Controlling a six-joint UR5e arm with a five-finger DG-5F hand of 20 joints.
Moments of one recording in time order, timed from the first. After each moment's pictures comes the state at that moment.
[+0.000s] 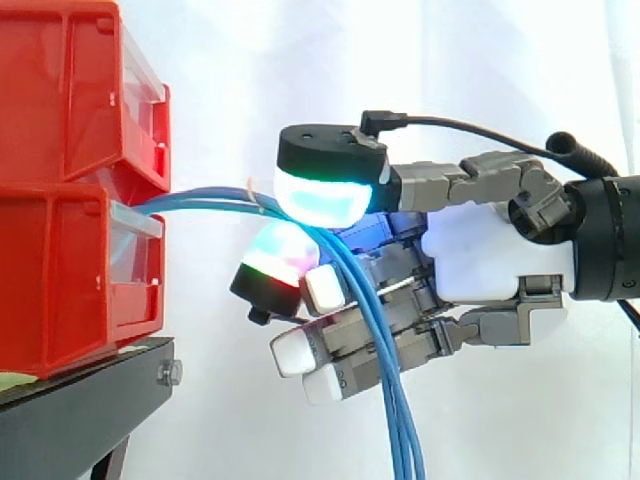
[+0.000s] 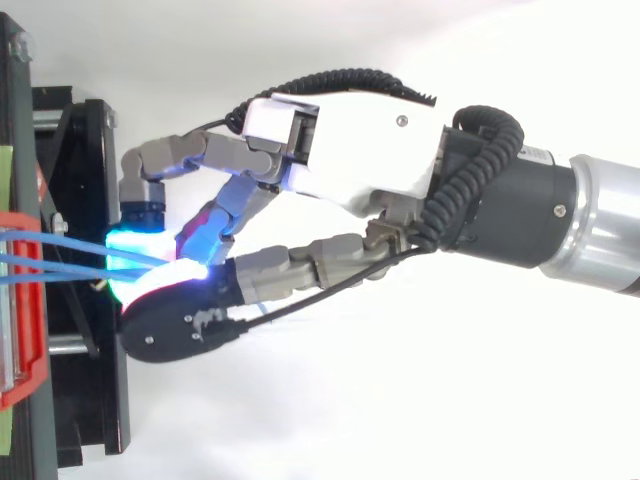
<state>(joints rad) 0.17 -2.33 -1.07 -2.90 -1.20 -0.08</state>
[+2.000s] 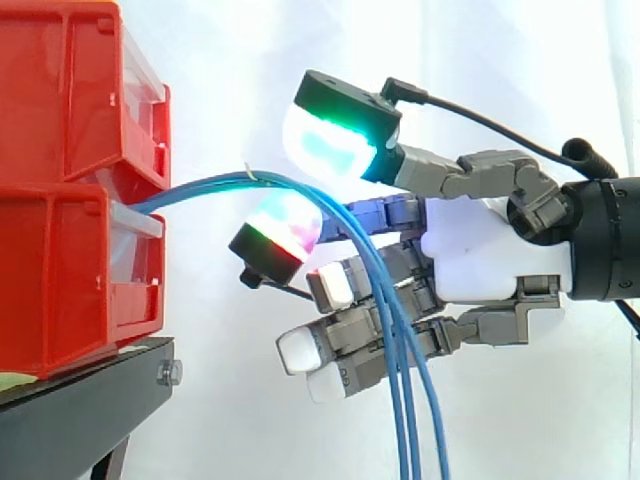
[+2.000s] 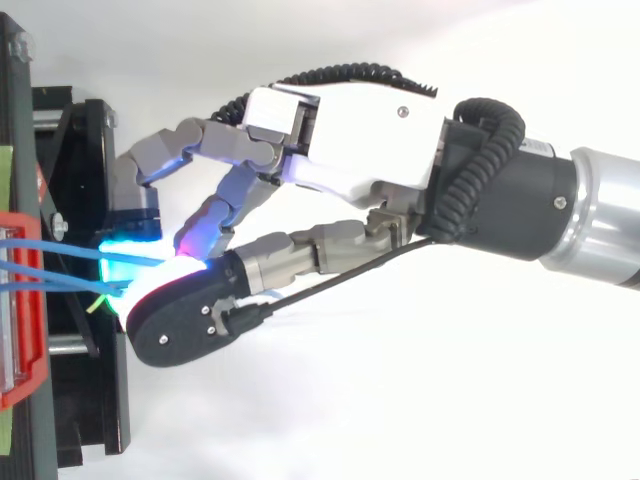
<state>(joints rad) 0.16 -2.33 -1.07 -2.90 -1.20 -0.08</state>
